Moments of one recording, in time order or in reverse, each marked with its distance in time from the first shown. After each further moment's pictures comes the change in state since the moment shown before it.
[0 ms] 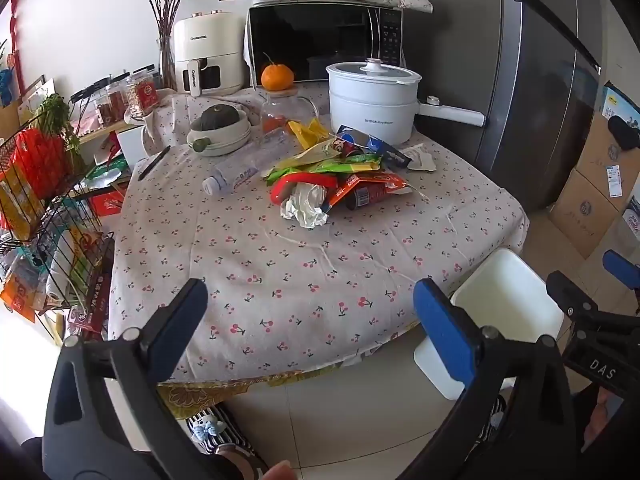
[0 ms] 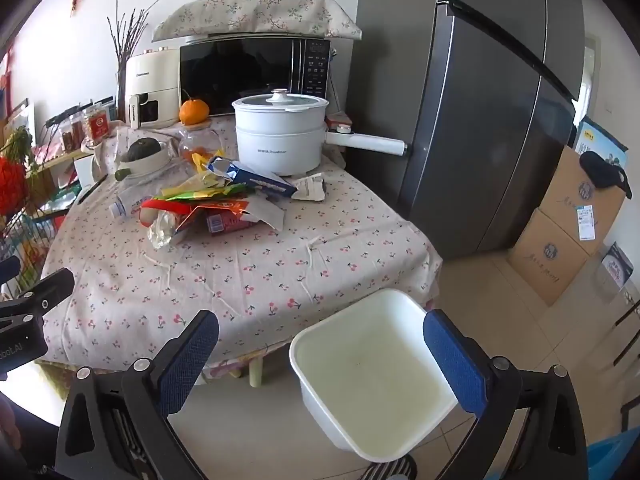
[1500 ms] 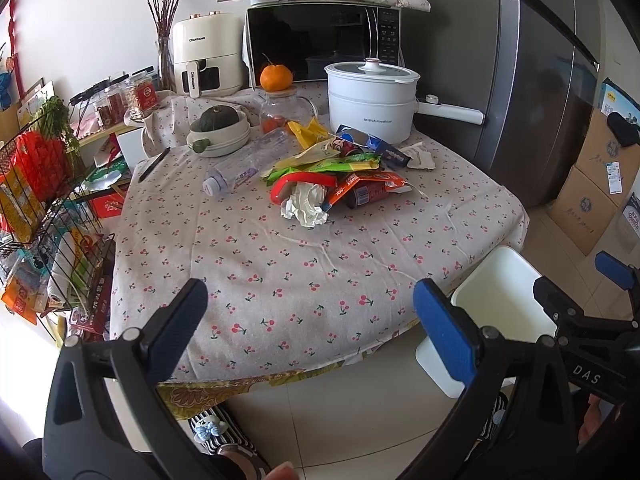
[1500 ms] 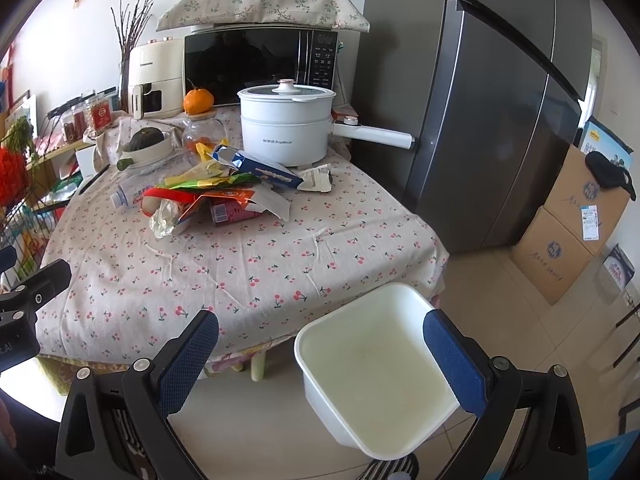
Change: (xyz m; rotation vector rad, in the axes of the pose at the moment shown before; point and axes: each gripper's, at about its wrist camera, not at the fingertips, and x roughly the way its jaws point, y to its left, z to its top) left arm -0.002 0.002 -0.002 0.001 -0.016 -0.012; right arm 0.010 0.007 -0.003 -0.009 0.021 0.009
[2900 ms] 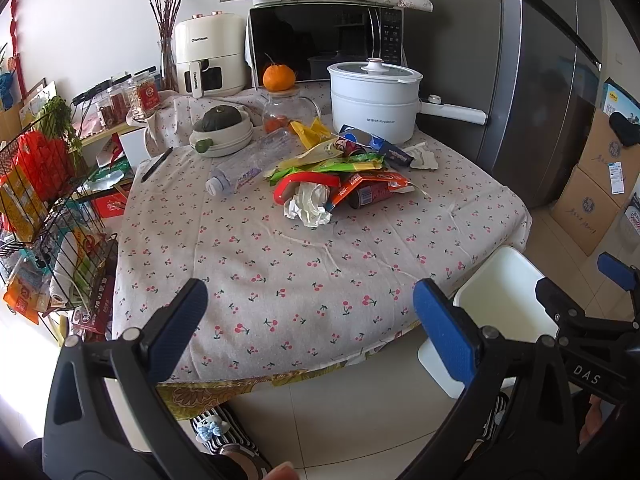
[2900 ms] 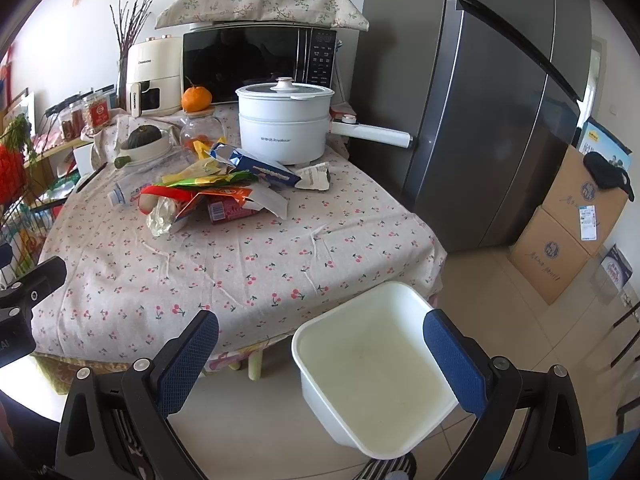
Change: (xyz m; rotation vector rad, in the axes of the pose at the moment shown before) left arm -0.001 0.004 0.000 -0.002 0.000 0.007; right arm 0.002 -0.001 -0.002 -0.001 0.003 -0.009
